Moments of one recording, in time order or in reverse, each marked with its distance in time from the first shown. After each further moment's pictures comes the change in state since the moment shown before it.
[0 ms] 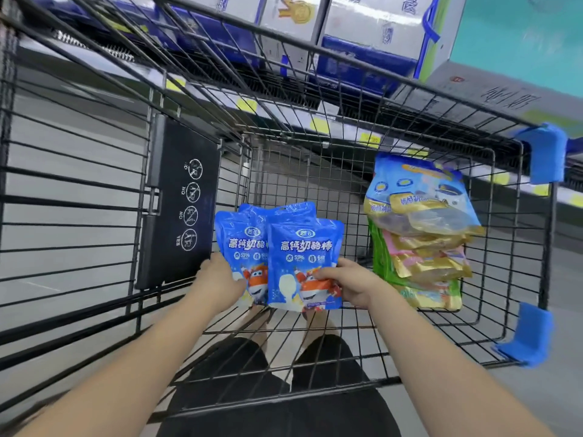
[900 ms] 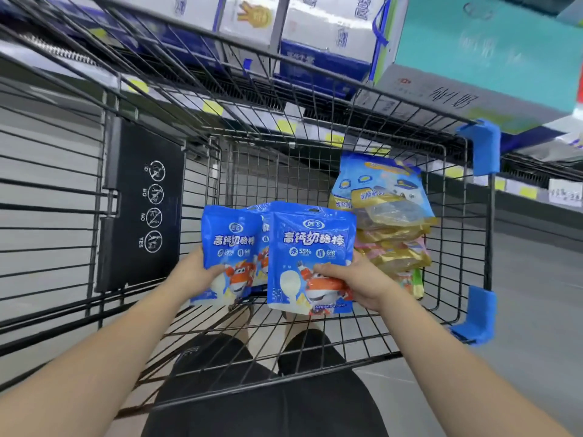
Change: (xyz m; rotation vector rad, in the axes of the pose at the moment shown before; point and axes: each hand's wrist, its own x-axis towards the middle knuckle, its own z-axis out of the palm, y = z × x) left_hand 0.021 0.013 0.012 -0.152 -0.015 0.196; right_hand -0.074 -0.004 -0.049 0.067 -0.036 -0.309
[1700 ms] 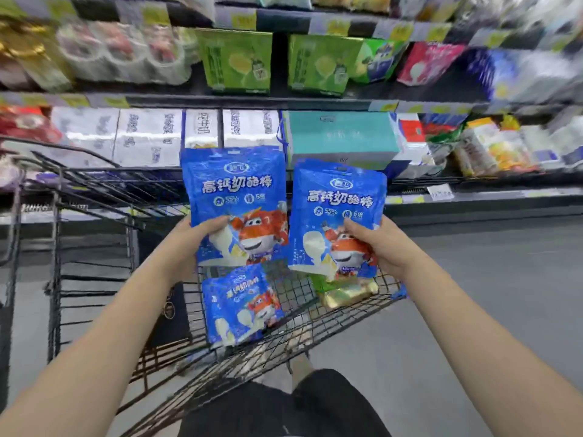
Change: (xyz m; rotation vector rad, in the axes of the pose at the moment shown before) left_hand -0.140 0.169 -0.136 -0.785 -0.311 0.492; right_hand -0.197 -0.100 0.014 0.079 0.340 -0.575
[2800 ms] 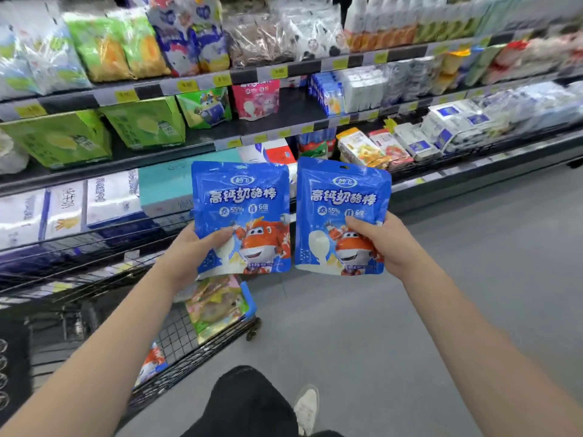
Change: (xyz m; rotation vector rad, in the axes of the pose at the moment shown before) left_hand 0.004 -0.046 0.409 0.310 -0.182 0.161; right_hand -0.128 -0.020 -0.389 0.113 0.323 -0.169
